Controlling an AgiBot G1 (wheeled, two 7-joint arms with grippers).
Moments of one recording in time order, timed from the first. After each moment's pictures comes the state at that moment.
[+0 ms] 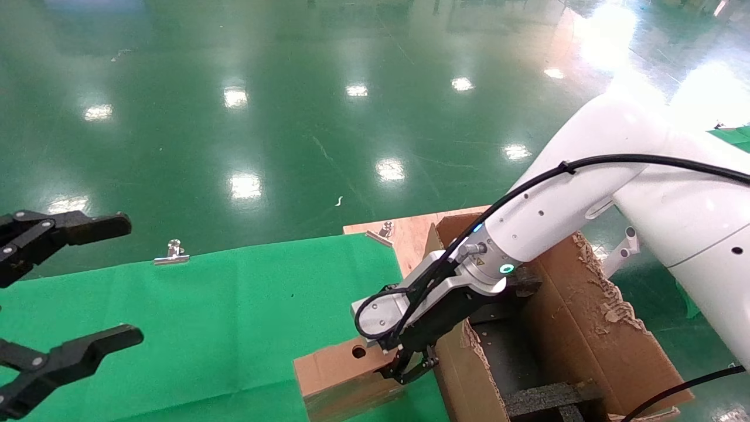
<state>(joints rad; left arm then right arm) -1.08 0.57 0.36 -1.23 0.64 1.44 -0.13 1.65 -0.96 -1.00 1.06 -1.58 -1.57 0.13</state>
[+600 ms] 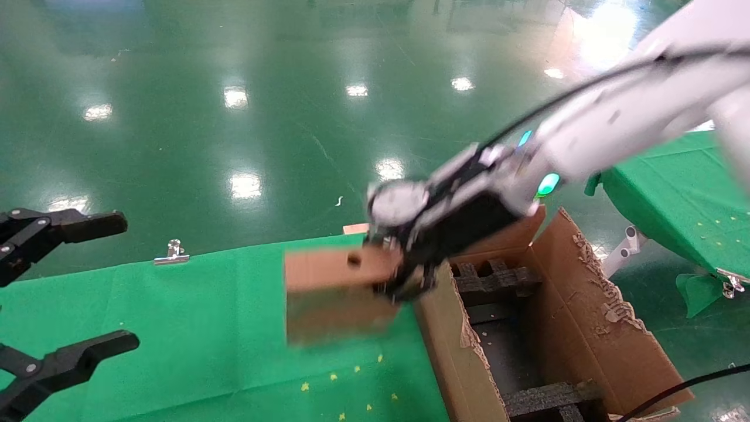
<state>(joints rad) -1.08 0.57 0.36 -1.23 0.64 1.44 -0.13 1.86 -0.90 -0.95 0.93 -1.46 -1.58 0.17</state>
